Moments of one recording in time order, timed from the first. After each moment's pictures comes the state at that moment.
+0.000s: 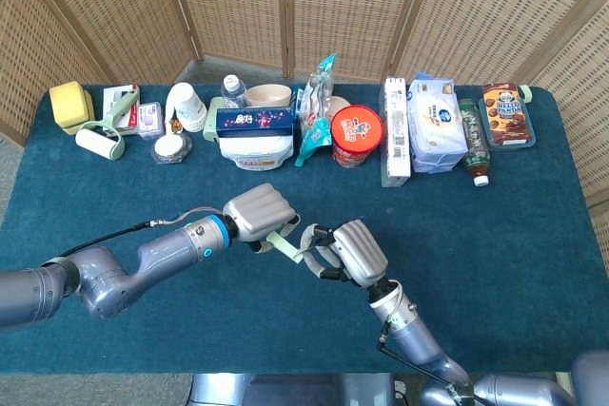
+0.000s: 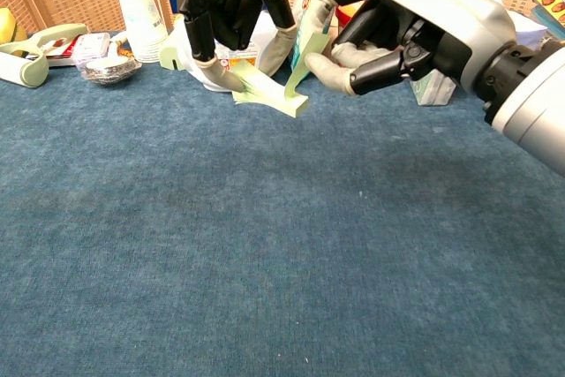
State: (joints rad) left arm -1.33 -1.08 -0.07 -1.81 1.01 0.50 0.22; right arm 0.59 -1.66 0.18 -1.68 -1.52 1.26 0.07
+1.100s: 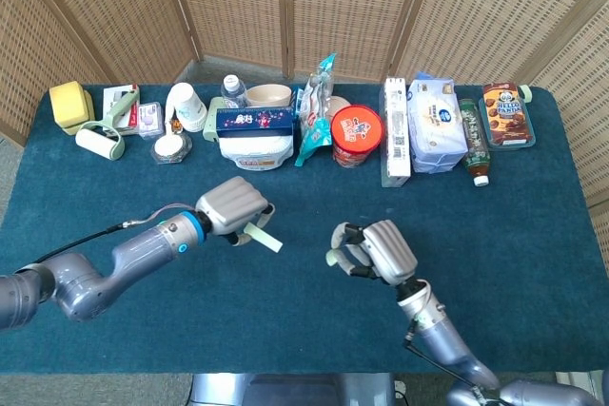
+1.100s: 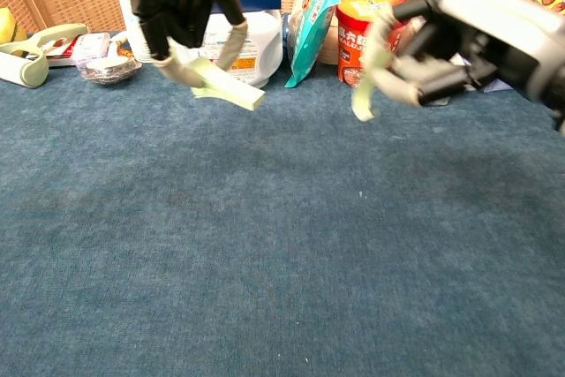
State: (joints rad) left arm -1.22 -1.05 -0.04 -1.81 1.06 0.57 0.18; right arm 0.53 -1.53 0.12 -1.66 -1.51 1.26 0.12
